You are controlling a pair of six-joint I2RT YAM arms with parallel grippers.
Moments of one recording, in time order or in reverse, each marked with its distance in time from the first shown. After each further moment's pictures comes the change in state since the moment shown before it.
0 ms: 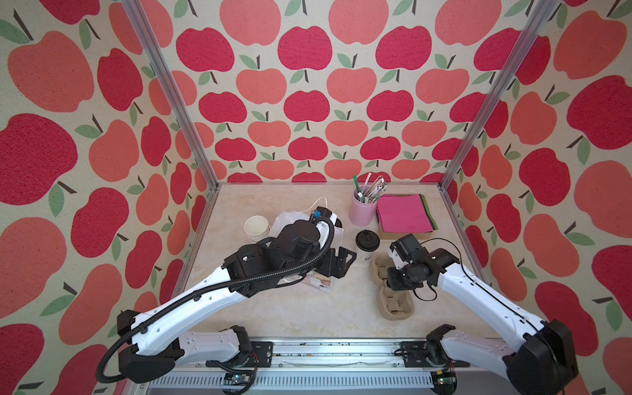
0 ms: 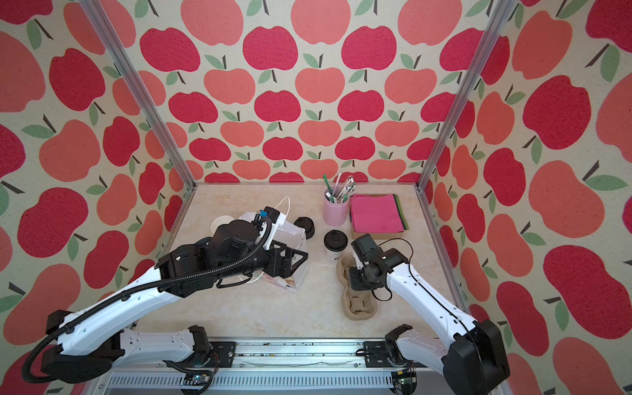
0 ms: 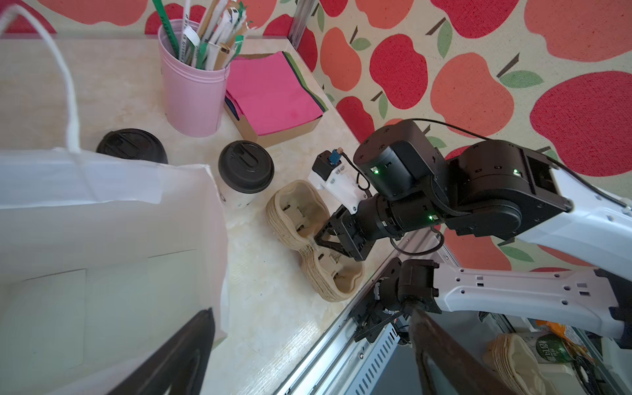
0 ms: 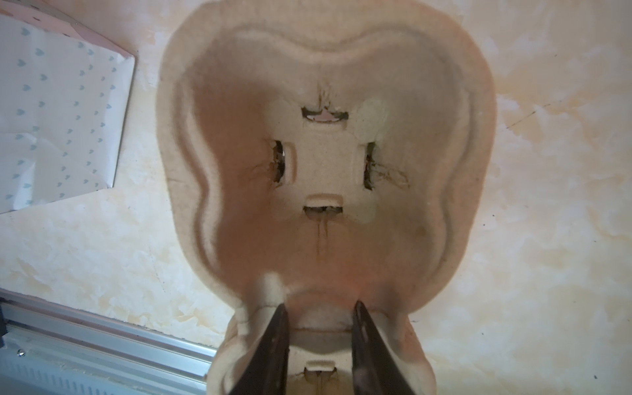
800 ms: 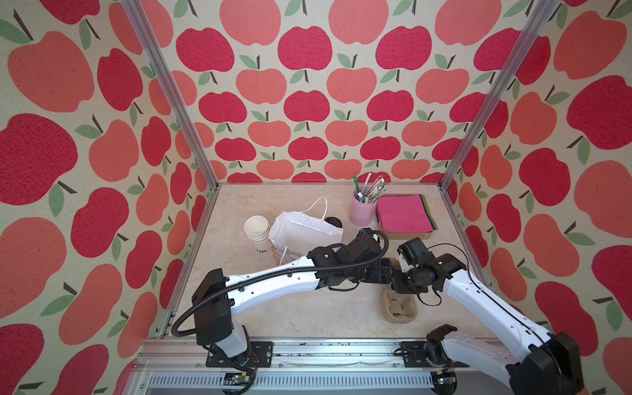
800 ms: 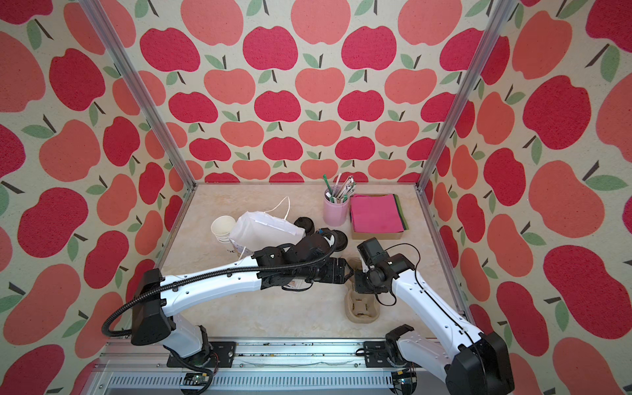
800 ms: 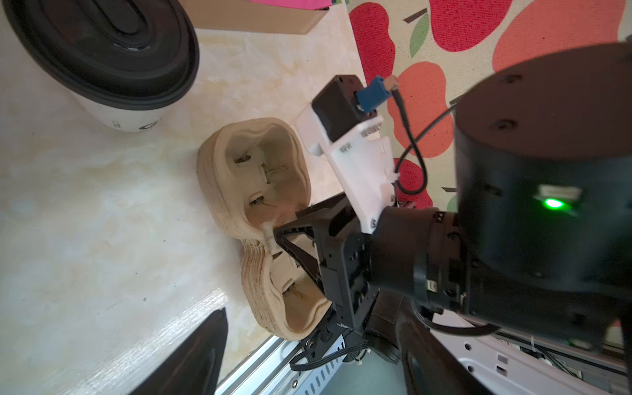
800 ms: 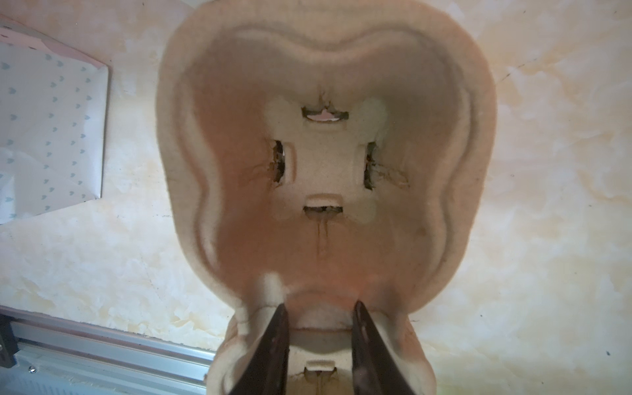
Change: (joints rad) left arm -0.053 0.431 -0.018 0.285 0.124 -0.351; right arm -0.045 -0.077 -0.055 -0.011 -0.003 0.049
